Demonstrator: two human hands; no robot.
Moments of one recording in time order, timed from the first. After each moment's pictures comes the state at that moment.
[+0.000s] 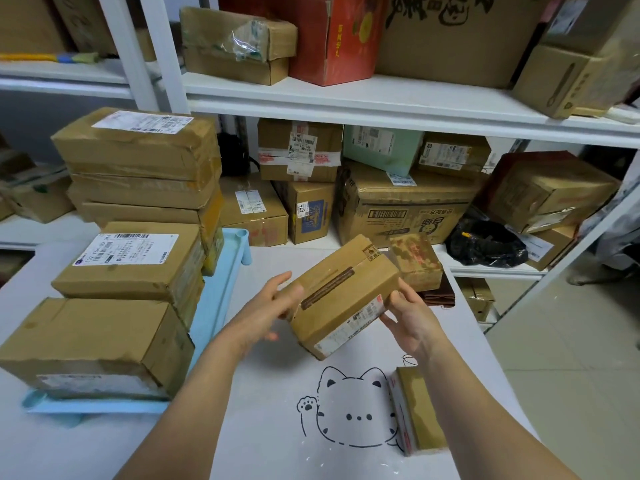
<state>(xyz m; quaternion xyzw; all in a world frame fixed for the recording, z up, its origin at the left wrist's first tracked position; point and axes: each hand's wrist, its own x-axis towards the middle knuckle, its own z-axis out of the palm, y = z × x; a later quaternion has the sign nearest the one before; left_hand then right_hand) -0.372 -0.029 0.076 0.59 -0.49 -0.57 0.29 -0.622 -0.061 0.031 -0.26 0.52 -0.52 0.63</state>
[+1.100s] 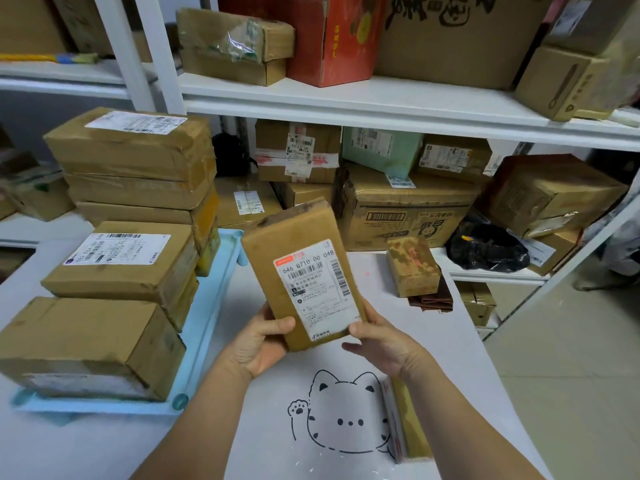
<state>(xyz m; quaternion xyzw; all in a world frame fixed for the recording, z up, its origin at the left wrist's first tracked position) -0.397 -0.025 0.034 0.30 -0.24 -0.79 0.48 -0.610 -0.045 0.028 -0.45 0.40 -0.28 0.75</state>
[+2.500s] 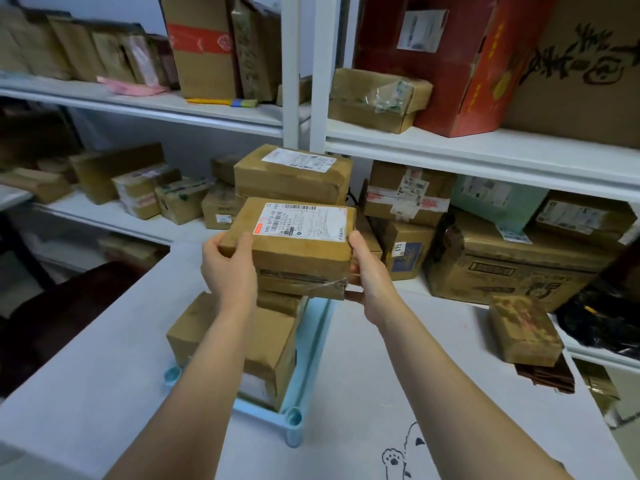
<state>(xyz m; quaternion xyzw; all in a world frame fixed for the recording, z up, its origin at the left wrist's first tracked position) -0.216 -0.019 0.151 0.65 -0.18 -0.20 0.71 -0.367 -0.085 0.141 -0.47 0.53 -0.35 0.61</state>
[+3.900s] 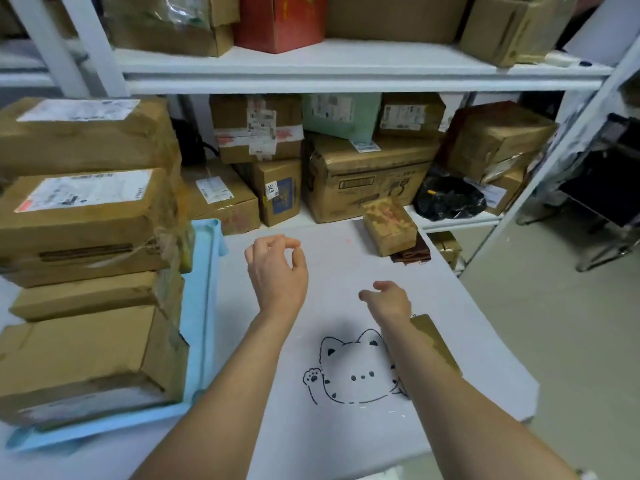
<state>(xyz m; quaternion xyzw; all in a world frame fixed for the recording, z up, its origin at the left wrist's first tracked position) -0.415 -0.050 0.062 0.64 -0.60 -0.15 0.46 -0.575 -0.025 0.019 -0.32 0.83 -0.28 0.36</state>
